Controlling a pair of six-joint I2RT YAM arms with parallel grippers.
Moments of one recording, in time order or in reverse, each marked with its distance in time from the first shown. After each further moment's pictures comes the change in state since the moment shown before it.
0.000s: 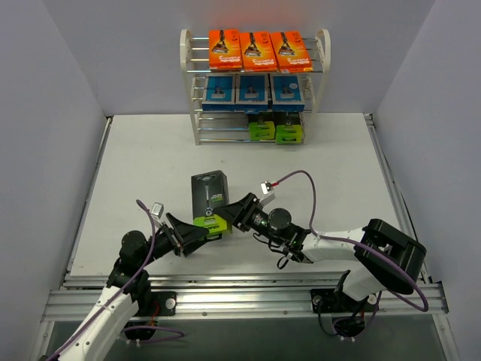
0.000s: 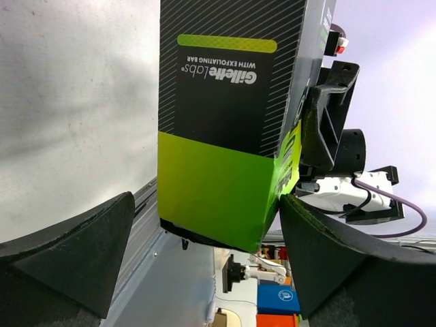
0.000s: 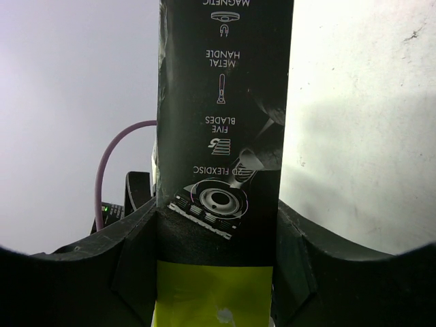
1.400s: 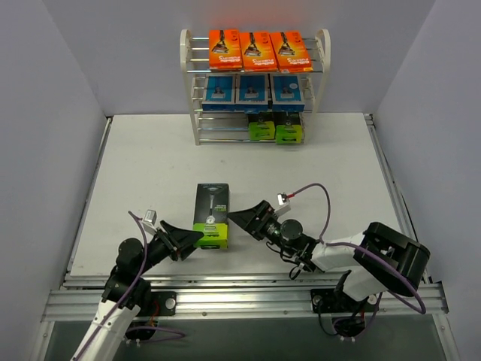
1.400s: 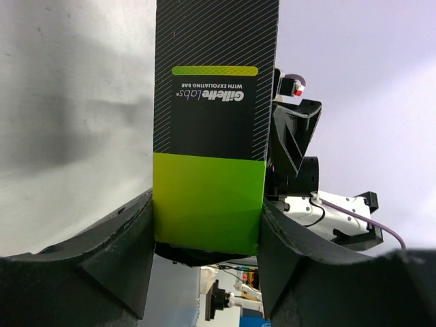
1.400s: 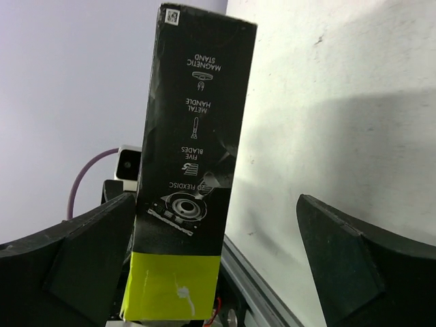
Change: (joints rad) left arm -0.002 -0.326 0.000 -0.328 -0.096 -0.077; right arm -0.021 -0.017 -0.184 0.112 0.078 0.002
